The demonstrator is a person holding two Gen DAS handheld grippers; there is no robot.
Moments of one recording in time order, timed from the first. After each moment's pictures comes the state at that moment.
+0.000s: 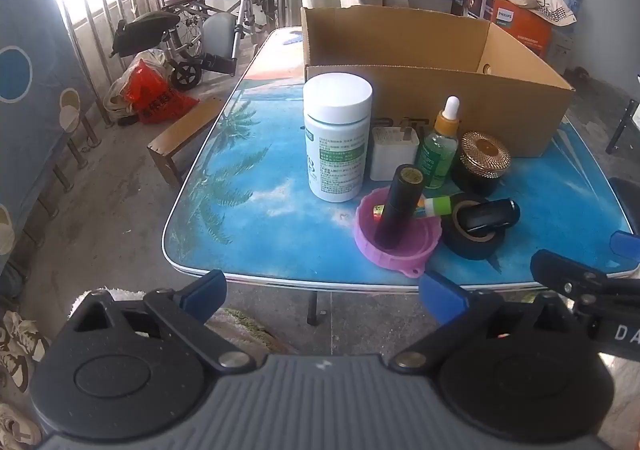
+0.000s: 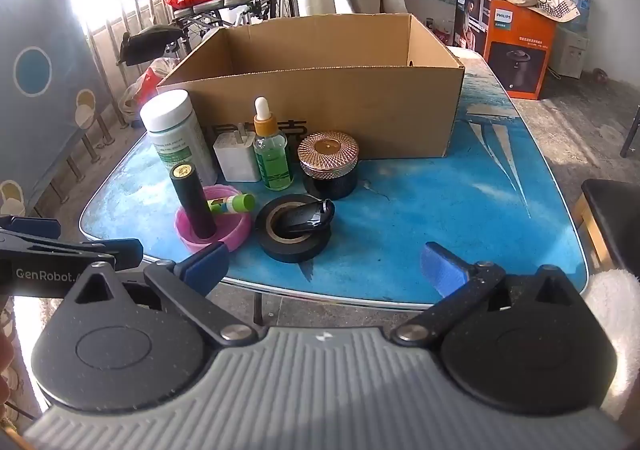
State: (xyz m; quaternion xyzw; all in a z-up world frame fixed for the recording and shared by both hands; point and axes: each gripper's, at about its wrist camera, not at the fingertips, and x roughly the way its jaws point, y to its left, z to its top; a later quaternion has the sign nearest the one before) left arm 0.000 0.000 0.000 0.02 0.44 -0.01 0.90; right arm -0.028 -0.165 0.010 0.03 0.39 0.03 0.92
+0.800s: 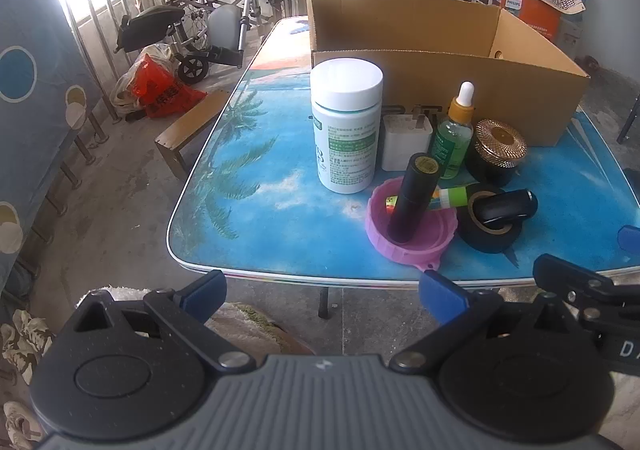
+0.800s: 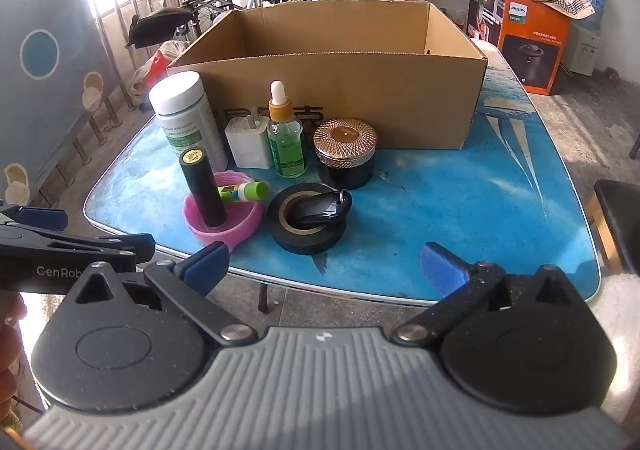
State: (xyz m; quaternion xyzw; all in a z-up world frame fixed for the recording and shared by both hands) left arm 0.006 0.001 -0.009 0.04 0.45 0.01 0.89; right arm -0.020 -0.156 0.007 0.02 0.40 0.05 0.91
